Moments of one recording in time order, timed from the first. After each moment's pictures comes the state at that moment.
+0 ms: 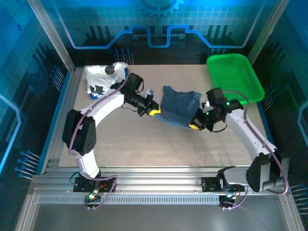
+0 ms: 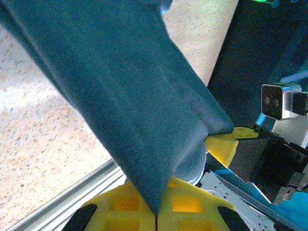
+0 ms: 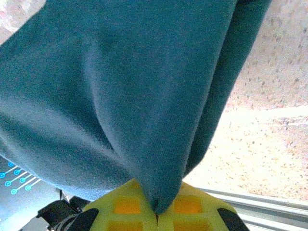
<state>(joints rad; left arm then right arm) -0.40 1.84 1.50 -0.77 0.91 -0.80 0.22 1.32 1.12 -1.05 -0.50 0.73</state>
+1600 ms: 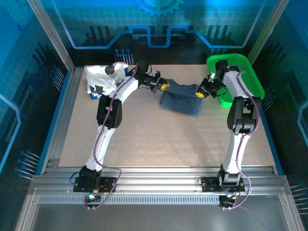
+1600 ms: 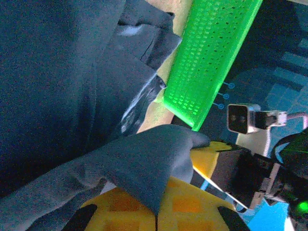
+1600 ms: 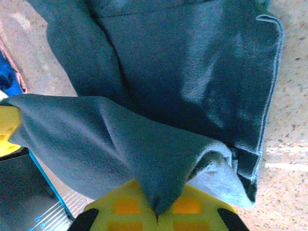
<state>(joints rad) -0.30 2.64 2.38 -0.51 1.00 -1.15 -0.04 2.13 1.87 -1.10 -0.58 0.49</state>
